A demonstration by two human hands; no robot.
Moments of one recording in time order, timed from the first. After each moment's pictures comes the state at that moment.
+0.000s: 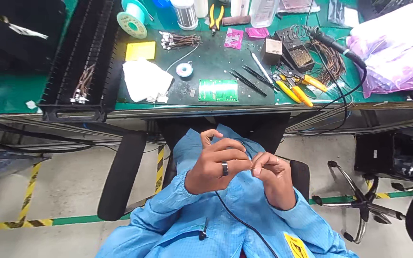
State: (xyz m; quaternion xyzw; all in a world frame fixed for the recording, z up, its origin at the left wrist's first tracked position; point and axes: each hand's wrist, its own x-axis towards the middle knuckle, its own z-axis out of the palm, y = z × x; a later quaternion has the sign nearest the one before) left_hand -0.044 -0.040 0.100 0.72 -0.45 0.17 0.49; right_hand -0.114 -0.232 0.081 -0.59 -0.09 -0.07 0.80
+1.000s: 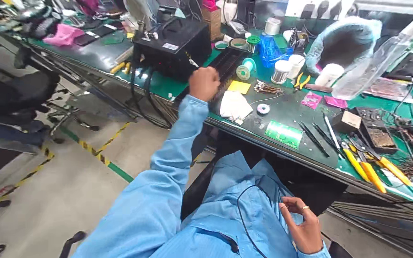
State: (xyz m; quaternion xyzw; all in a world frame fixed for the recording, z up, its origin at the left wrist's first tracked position) left_hand 0.122 0.149 0.210 0.98 0.12 0.11 0.15; right_hand -0.093 -0.258 0.008 -0.84 -0.15 -0.05 0.53
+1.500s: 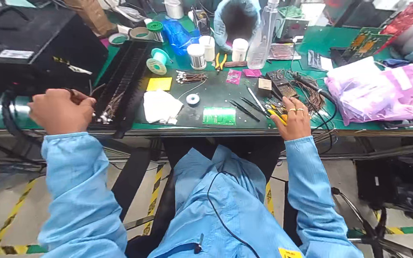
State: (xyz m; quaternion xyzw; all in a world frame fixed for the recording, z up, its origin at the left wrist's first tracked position) left_hand 0.092 0.215 0.184 0.96 0.21 0.13 0.14; right_hand 0.062 -0.359 0.091 -0.97 -0.04 -0.22 0.14
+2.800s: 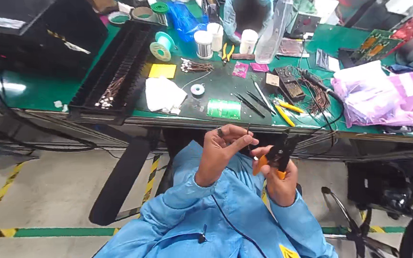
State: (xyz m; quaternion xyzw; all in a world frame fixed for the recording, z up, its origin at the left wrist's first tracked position) left_hand -0.022 -0.073 0.137 0.54 -0.18 0.01 0.82; right_hand -0.079 -0.246 0.101 -0.59 -0.15 -0.15 0.78
